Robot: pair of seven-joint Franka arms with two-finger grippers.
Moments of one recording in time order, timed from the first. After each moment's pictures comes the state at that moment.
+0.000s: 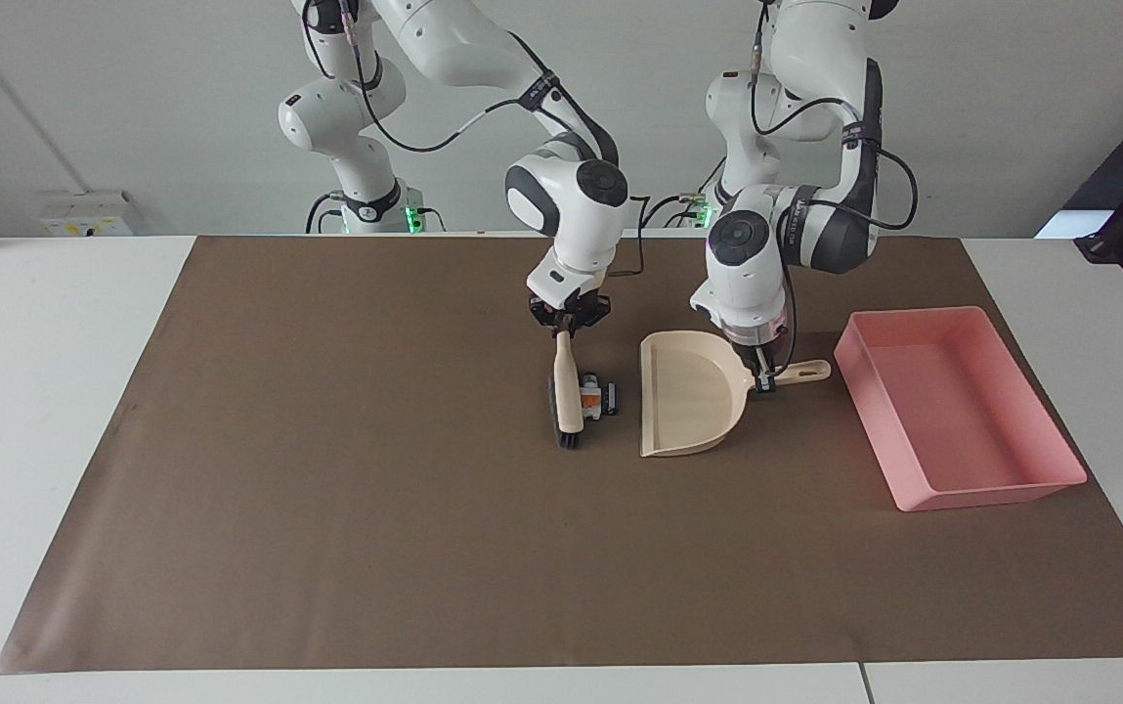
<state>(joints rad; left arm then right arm) -0.39 0.17 -0.03 -2.03 0.40 2.04 1.10 0.80 0.30 -0.03 -1.91 -0.04 2.09 0.76</state>
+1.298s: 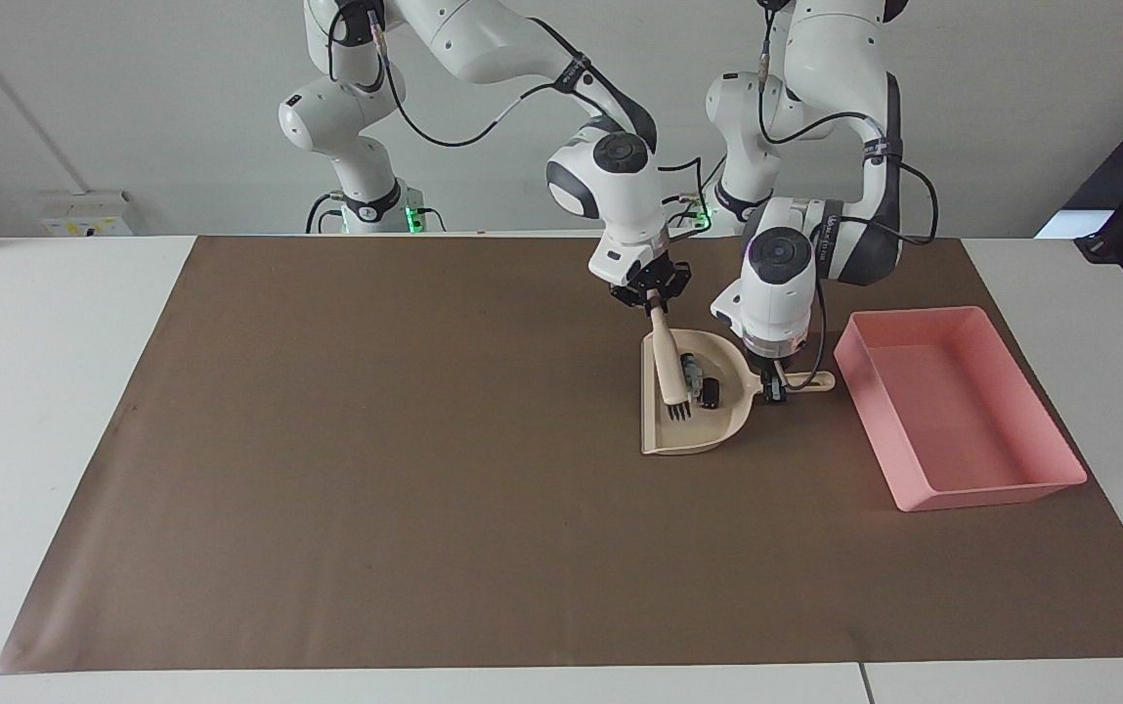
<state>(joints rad) -0.32 0.19 -0.02 -2.04 0.28 2.10 1.24 0.80 0.35 0.10 -1.83 0.23 2.34 0.70</state>
